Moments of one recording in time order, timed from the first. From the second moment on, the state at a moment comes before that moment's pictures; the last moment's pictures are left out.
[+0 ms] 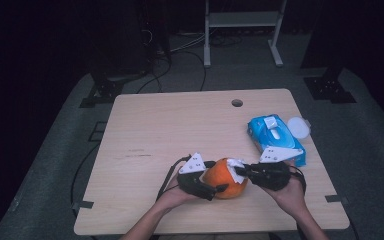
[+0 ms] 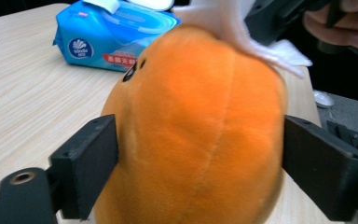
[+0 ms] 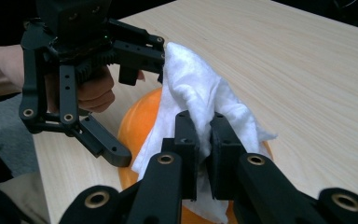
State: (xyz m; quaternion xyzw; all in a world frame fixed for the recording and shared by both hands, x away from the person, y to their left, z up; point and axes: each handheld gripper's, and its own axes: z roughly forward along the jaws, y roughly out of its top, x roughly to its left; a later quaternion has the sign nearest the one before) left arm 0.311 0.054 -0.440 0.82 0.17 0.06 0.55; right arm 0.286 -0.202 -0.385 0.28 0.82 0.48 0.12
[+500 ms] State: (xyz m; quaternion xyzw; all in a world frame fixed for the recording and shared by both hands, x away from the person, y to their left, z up) left arm 0.307 0.051 -0.445 0.82 0.16 0.08 0.54; right arm 0.283 -0.200 -0.381 0.28 0.82 0.48 0.13
